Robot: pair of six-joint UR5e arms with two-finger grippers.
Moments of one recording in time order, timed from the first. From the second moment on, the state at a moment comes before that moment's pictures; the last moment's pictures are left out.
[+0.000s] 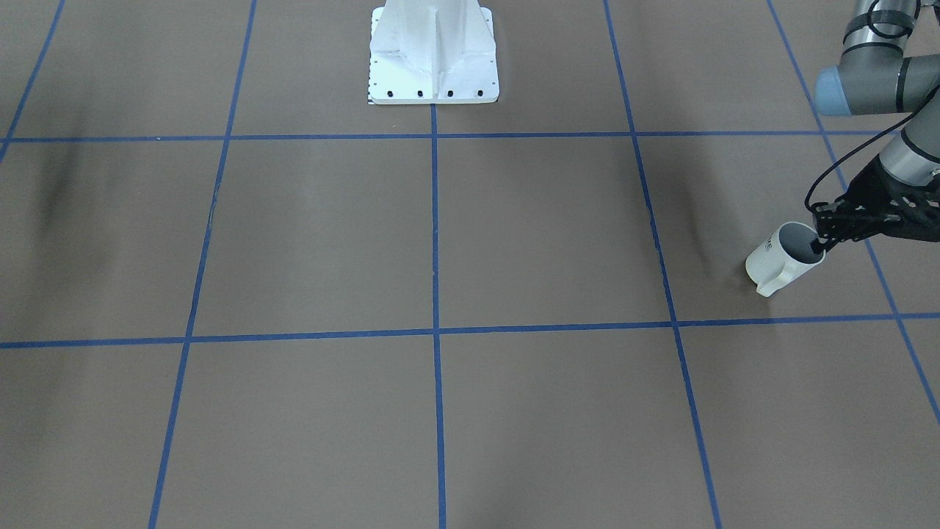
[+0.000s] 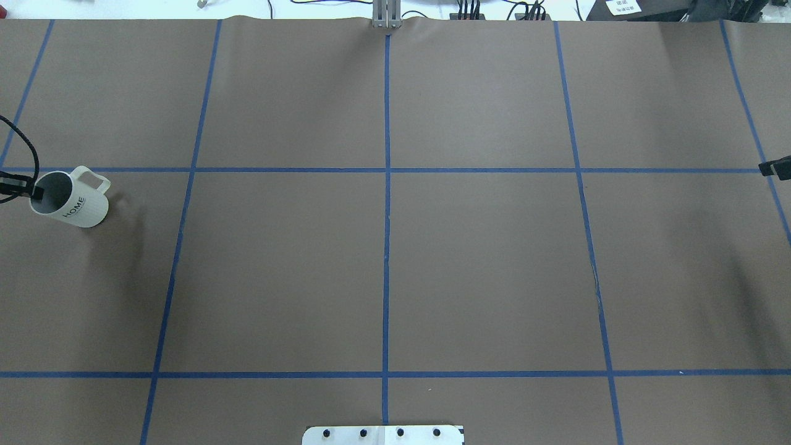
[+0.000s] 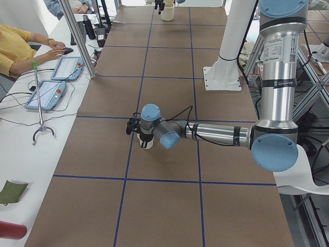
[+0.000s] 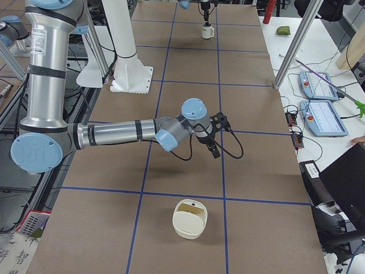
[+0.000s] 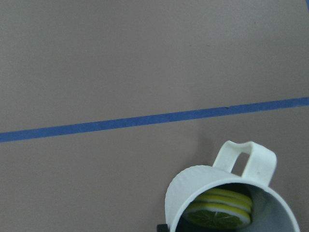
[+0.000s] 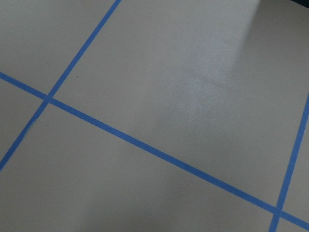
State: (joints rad) left arm -1.10 -1.54 -1.60 -2.27 -2.18 -0.65; right arm 1.29 -1.70 1.80 -0.97 2.22 0.22
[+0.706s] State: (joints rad) left arm -1.17 -1.68 -1.77 -1.97 -2.27 -0.76; right arm 1.29 -1.58 1.78 -0.83 2.22 0.23
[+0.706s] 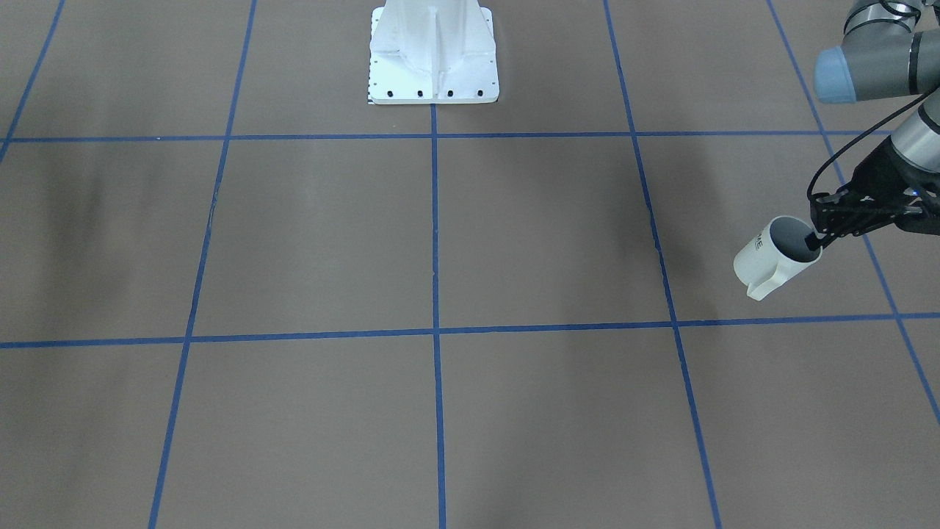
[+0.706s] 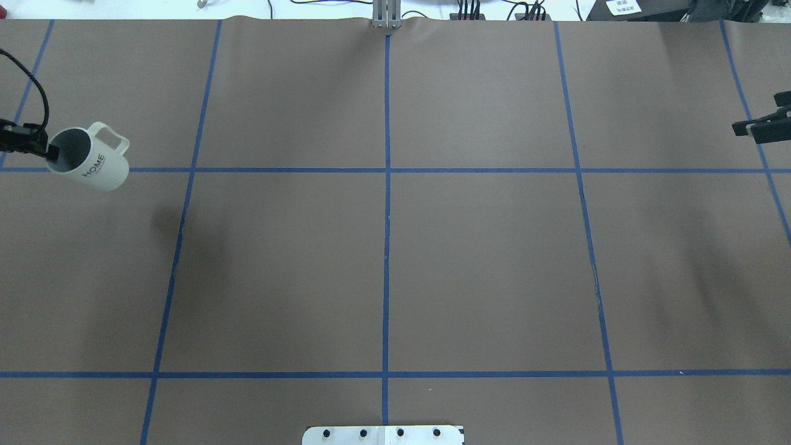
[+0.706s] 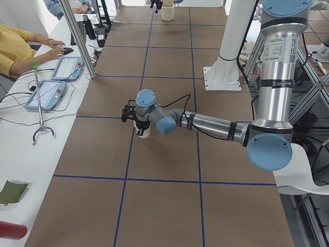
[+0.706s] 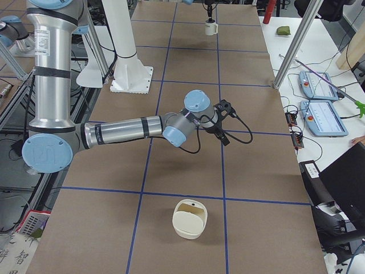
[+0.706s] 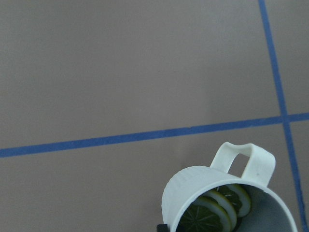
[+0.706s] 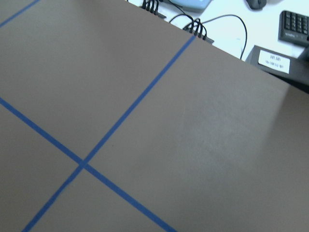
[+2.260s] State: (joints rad) left arm -0.99 -2.28 -1.65 -1.88 -2.21 -2.05; right arm 0.67 -1.07 1.63 -0.52 1.33 0.35
